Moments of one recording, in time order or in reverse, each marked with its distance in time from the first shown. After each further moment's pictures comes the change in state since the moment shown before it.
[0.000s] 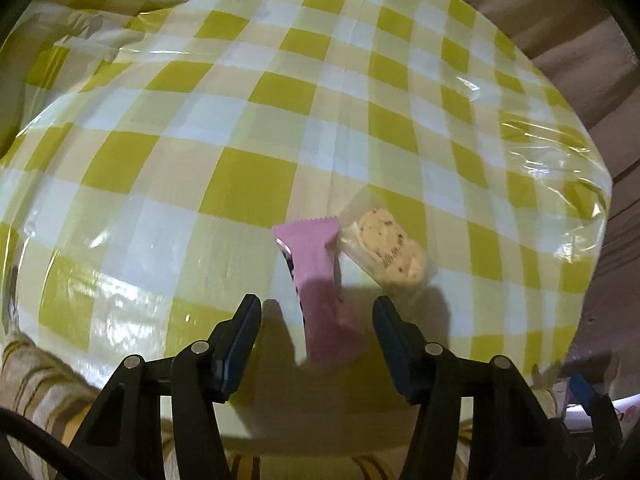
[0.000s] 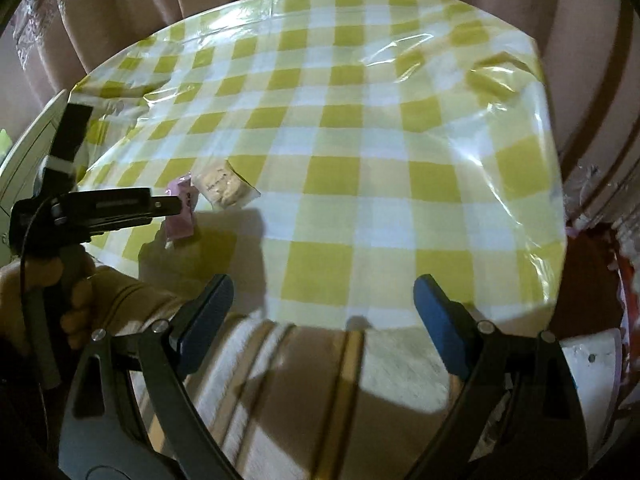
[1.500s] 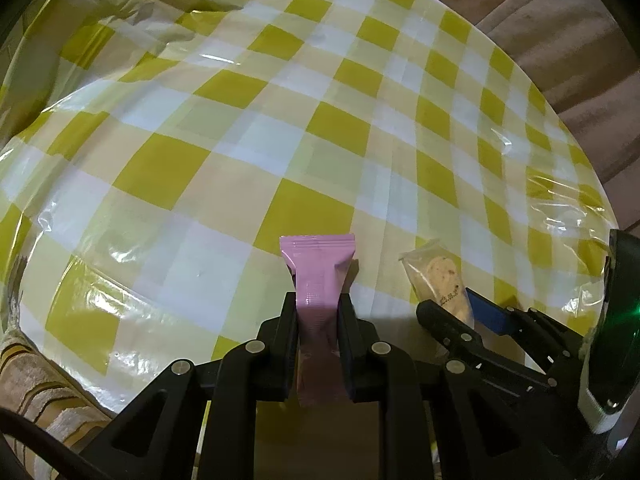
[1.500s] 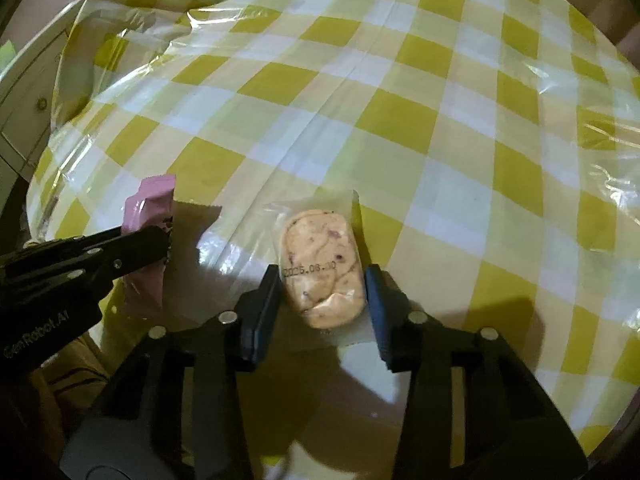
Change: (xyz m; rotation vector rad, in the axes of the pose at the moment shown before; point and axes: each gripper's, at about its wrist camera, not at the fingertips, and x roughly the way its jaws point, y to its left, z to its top) left arm -0.005 0.042 0.006 -0.131 -0.107 -0.012; right arm 0.150 0.103 0.084 -0.303 0.160 0.101
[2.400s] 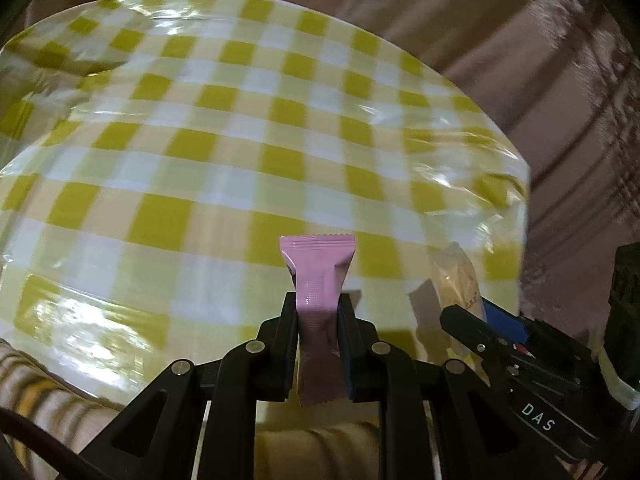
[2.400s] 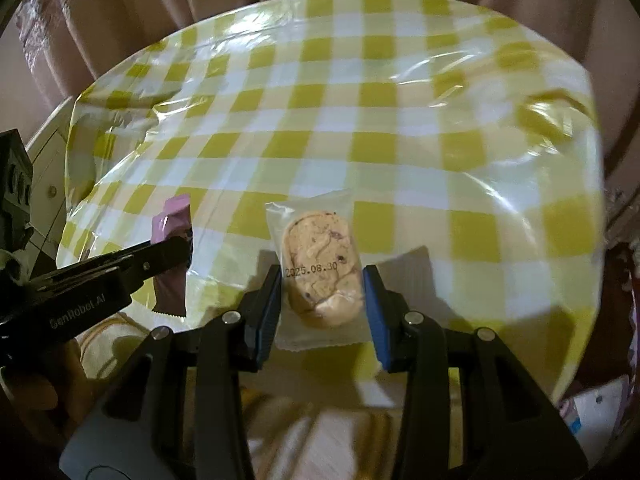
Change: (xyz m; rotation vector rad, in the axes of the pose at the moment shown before) left arm -0.051 -0.095 -0.044 0.234 -0.040 -0.204; right arm -0.126 -0.068 -0.082 0.279 -0.183 -0.045
